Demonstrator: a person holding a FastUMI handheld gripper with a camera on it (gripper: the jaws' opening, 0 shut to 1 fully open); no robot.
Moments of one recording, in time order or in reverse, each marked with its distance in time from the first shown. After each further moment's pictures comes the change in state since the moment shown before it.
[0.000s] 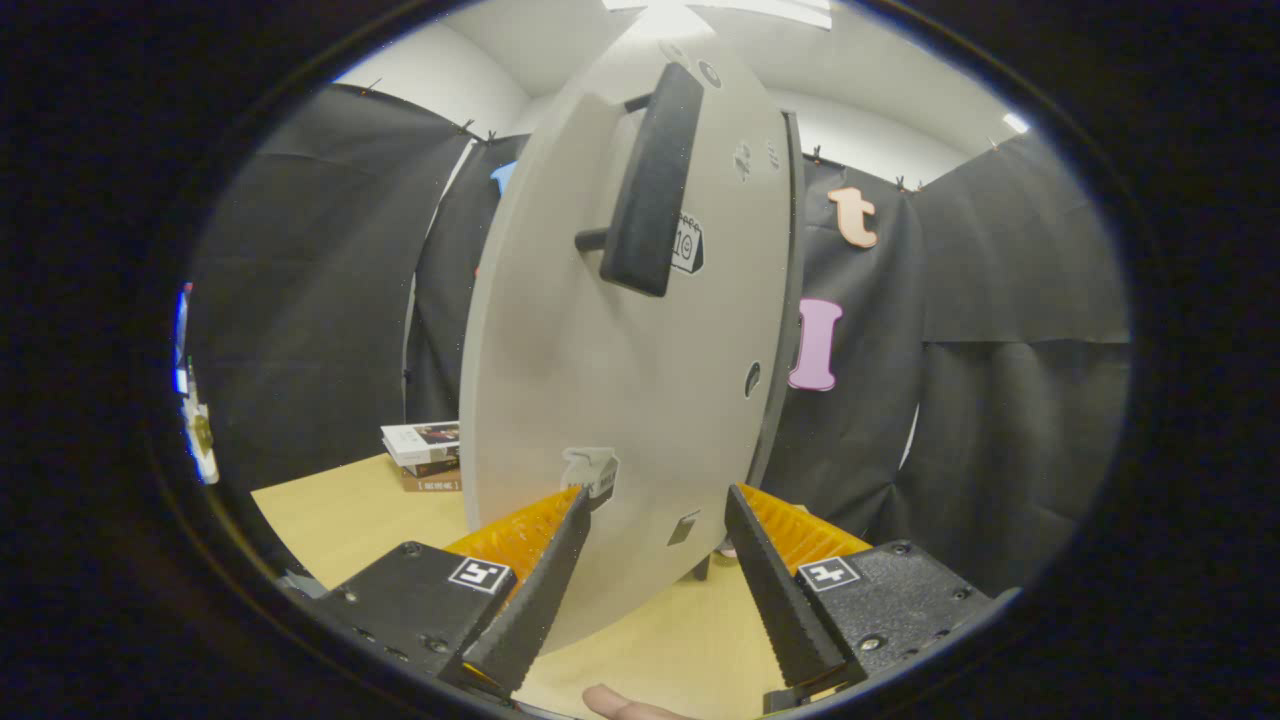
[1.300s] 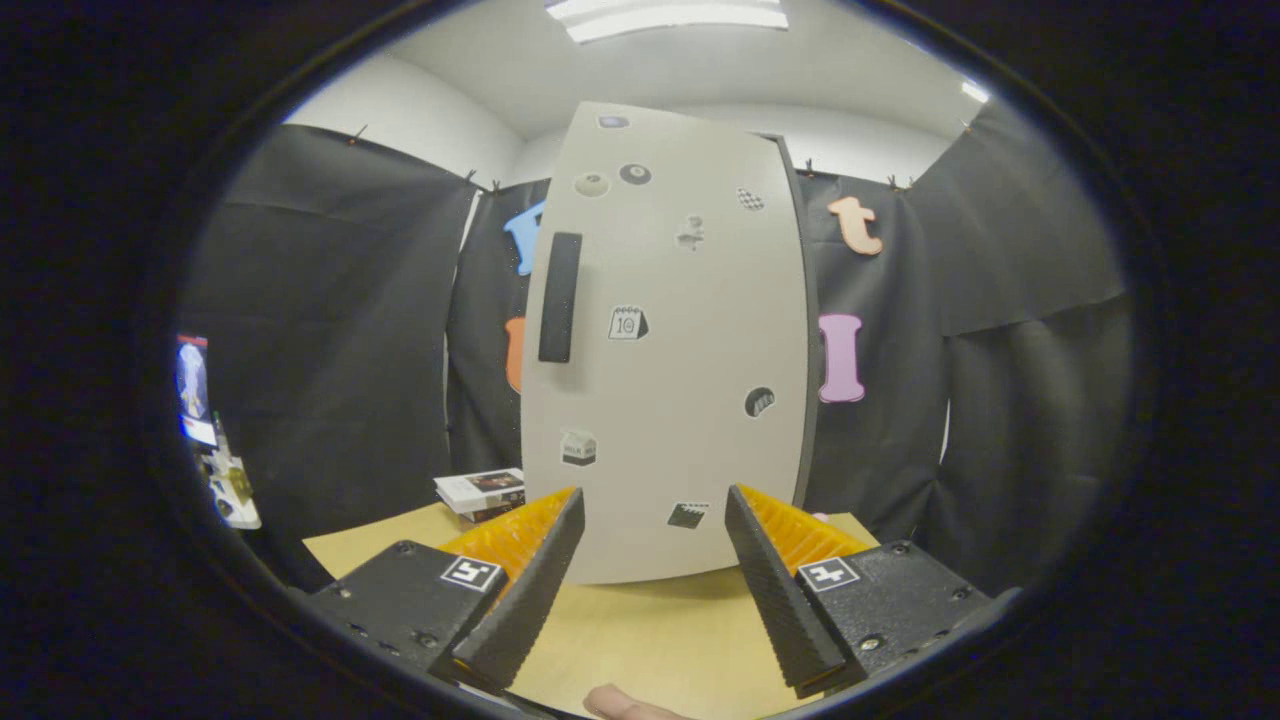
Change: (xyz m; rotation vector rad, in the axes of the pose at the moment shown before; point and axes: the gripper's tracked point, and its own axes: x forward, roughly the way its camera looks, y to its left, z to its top) arm -0.058 0.019 0.031 0.121 -0.125 0.083
